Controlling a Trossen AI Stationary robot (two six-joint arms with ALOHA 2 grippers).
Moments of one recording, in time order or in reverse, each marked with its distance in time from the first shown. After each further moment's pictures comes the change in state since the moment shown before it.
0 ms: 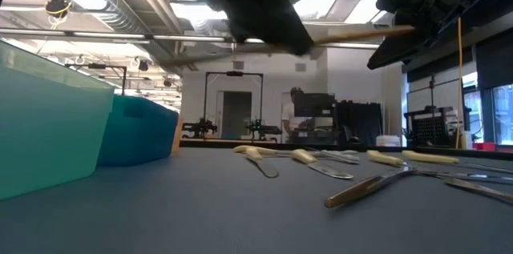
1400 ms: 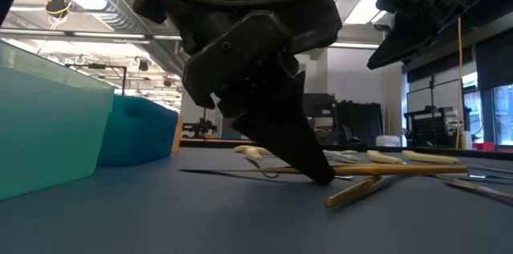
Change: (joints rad) left arm -0.005 0.272 -0.004 0.181 0.007 0.075; right arm 0.000 0.000 0.000 0.002 0.000 0.000
